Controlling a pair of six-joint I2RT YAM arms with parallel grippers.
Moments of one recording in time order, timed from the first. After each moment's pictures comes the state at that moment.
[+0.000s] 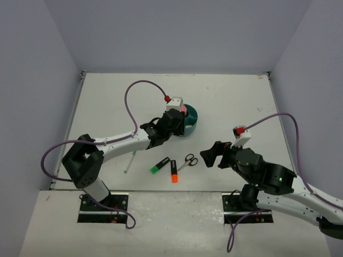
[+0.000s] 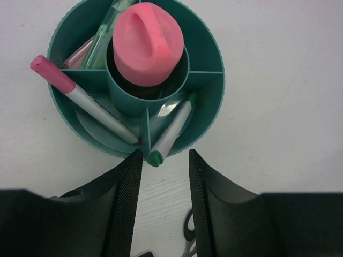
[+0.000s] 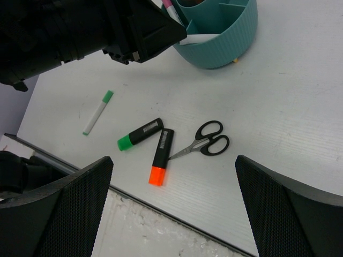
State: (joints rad) left arm -0.89 1.63 1.09 -0.09 -0.37 -0.58; right arm 1.11 0.52 0.71 -0.66 0.51 0.77
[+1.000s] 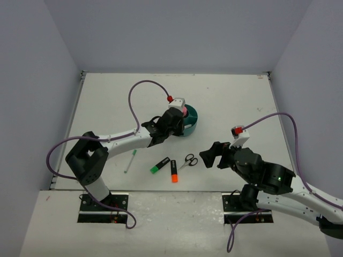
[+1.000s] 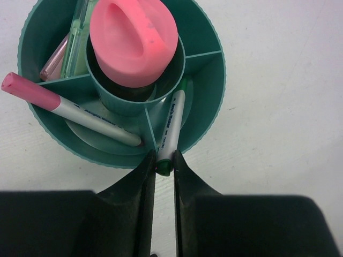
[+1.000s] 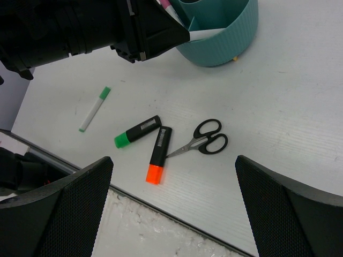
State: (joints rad) left arm -0.86 1.68 1.10 -0.08 -0.26 -0.54; right arm 1.11 0.53 0.71 -0.66 0.50 0.75
